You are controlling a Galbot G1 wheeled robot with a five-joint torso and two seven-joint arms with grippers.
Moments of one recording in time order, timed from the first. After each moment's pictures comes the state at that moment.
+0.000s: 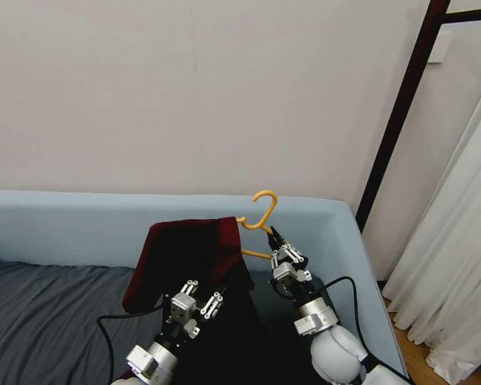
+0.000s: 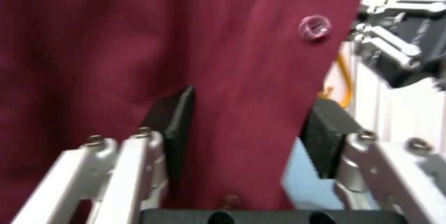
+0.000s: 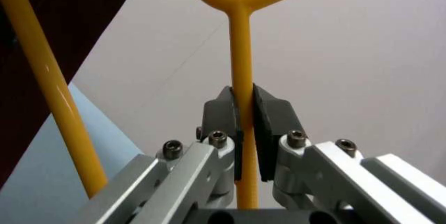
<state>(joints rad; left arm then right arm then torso) 1.37 -0.94 -0.23 -2.06 -0.33 -0.30 -0.06 -0.89 1.01 -0.12 1.82 -0.37 0.12 0.44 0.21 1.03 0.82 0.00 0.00</state>
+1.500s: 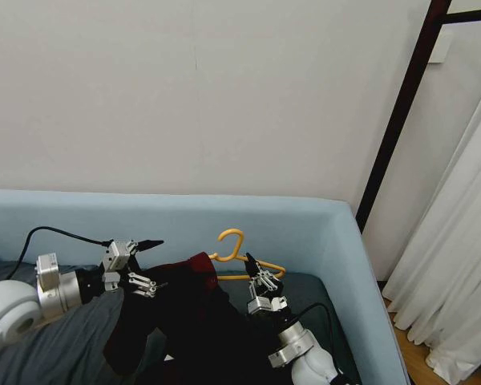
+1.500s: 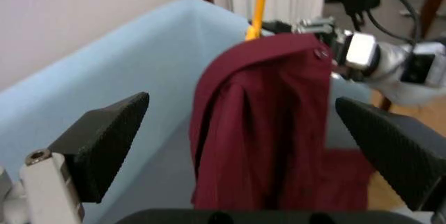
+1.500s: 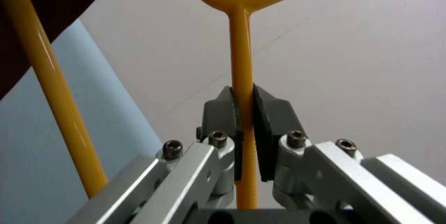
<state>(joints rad) 1.19 -0.26 -0.52 -1.87 -0.99 0.05 0.78 -0.94 1.18 -0.14 1.57 -0.80 0.25 0.54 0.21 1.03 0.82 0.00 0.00</state>
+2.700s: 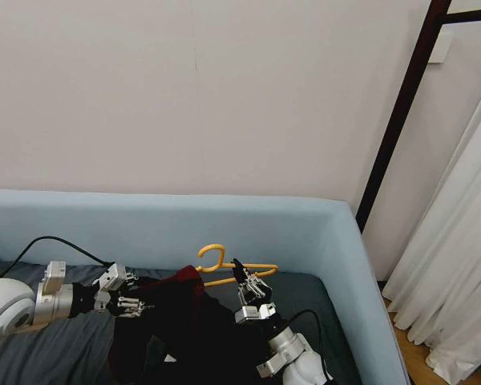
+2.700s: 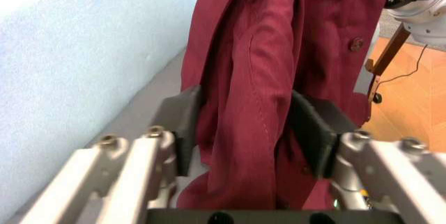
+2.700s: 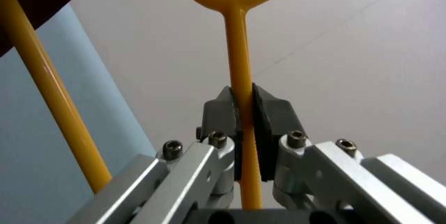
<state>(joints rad) 1.18 -0.32 -0.44 -1.81 -0.84 0.16 0.79 -0.97 1.23 -0.14 1.58 -0.91 0.26 0.55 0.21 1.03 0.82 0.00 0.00</state>
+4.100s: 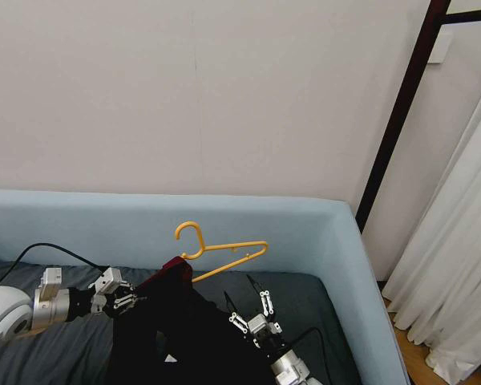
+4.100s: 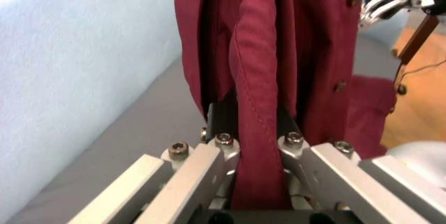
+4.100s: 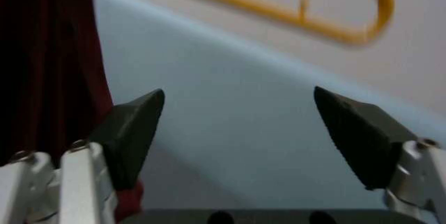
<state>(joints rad) 1.20 -0.36 -0.45 -1.72 -0.76 0.09 0.81 -1.04 1.12 -0.23 1.62 0.03 0.20 0.29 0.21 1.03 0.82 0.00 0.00</state>
